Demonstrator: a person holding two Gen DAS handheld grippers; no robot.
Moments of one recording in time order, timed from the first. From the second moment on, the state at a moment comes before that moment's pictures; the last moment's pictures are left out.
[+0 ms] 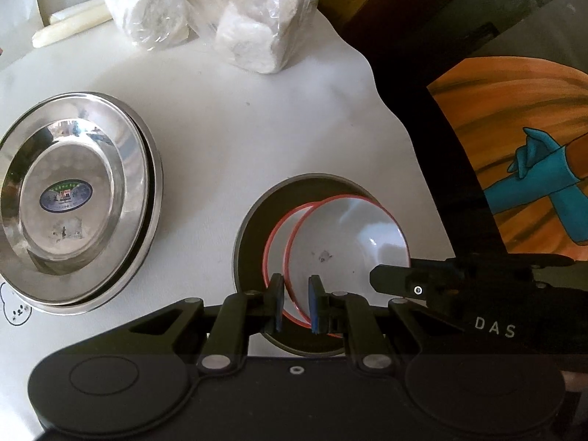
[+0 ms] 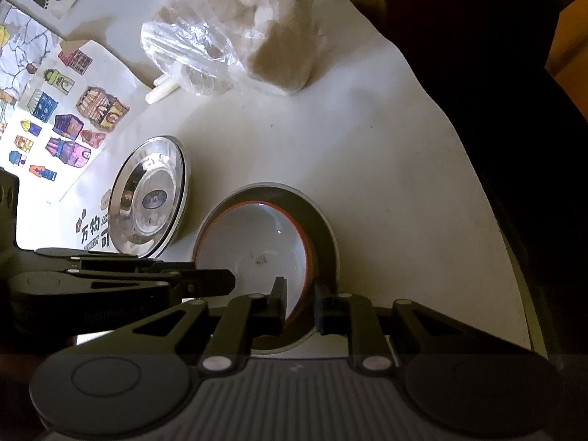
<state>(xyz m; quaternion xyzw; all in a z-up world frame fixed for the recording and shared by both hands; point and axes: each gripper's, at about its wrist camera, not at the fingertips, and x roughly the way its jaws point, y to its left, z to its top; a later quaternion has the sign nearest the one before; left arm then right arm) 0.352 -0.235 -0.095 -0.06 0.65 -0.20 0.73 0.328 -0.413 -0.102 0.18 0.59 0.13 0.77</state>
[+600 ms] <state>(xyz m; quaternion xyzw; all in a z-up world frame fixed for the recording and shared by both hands) 0.343 -0.233 -0.093 -0.08 0.64 -0.15 0.75 0.326 -0.414 -0.103 0.16 0.59 0.17 0.77</state>
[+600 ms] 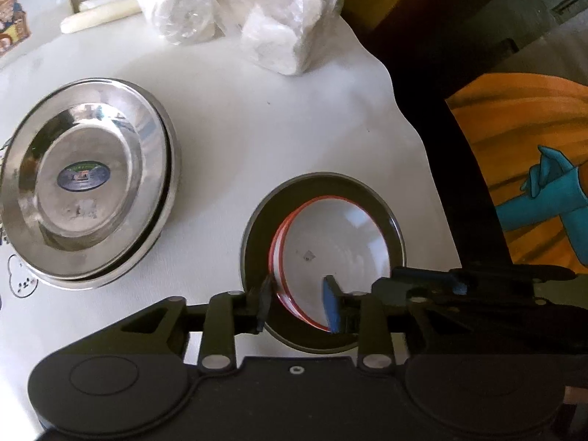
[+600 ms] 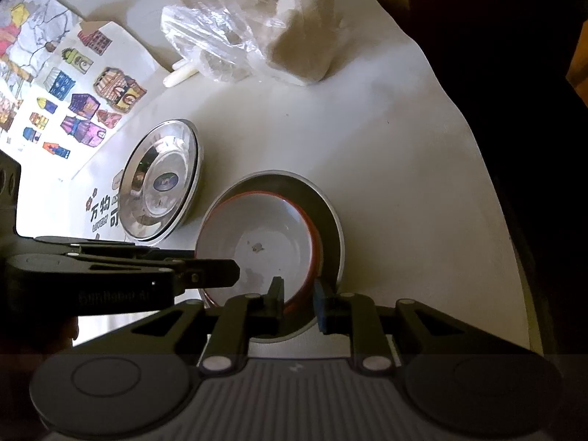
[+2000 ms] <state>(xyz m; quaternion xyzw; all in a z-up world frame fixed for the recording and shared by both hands) 0.197 -0.155 0.011 -0.08 0.45 -0.12 0.88 0.162 -0.372 0.009 0.03 0.42 0.06 0.90</state>
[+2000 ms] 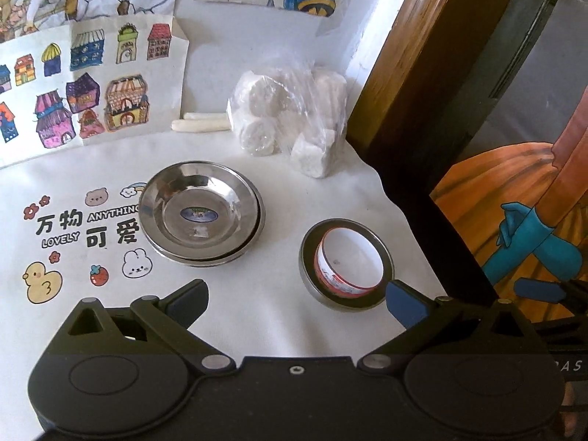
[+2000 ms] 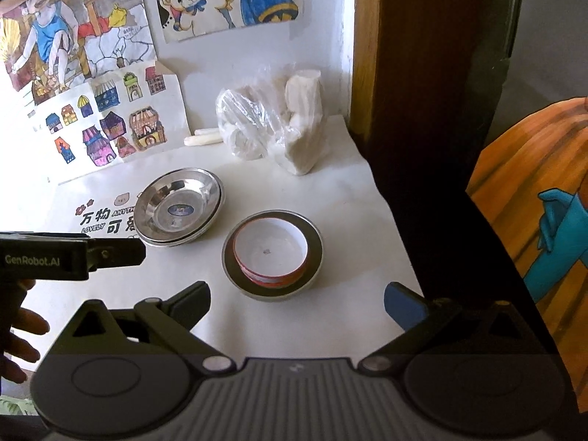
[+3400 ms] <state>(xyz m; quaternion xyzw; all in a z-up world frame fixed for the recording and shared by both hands) 0.282 -0.223 -0.077 -0.05 0.61 0.09 0.79 0.328 -0.439 -0.080 -0.09 0.54 0.22 0.81</state>
